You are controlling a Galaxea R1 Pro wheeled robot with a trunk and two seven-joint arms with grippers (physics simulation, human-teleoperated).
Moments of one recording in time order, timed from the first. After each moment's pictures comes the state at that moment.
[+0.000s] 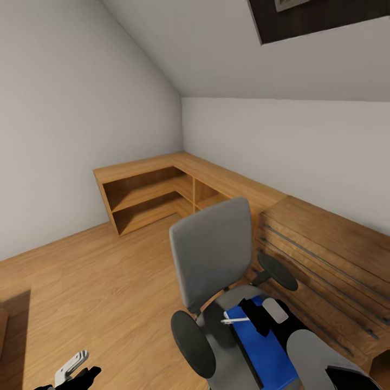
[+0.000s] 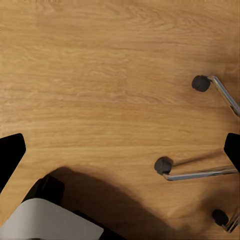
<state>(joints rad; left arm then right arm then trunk) -0.21 0.11 0.40 -0.77 0.44 0.52 -0.01 -0.74 0.02 -0.15 -0.32 -0.87 0.40 -0.34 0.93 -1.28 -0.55</state>
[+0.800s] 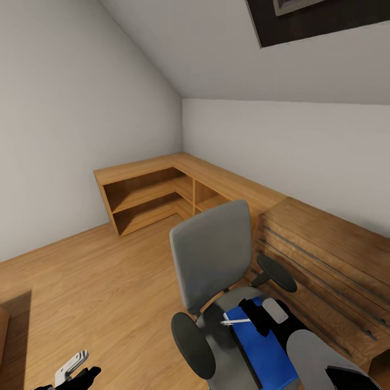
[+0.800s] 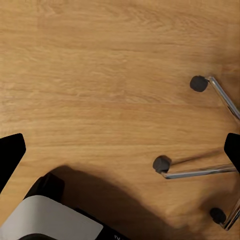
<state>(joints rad) -0.21 0.11 0.40 -0.77 0.44 0.52 -0.01 -0.74 0.02 -0.15 -0.32 -0.87 0.39 -0.34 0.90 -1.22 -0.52</state>
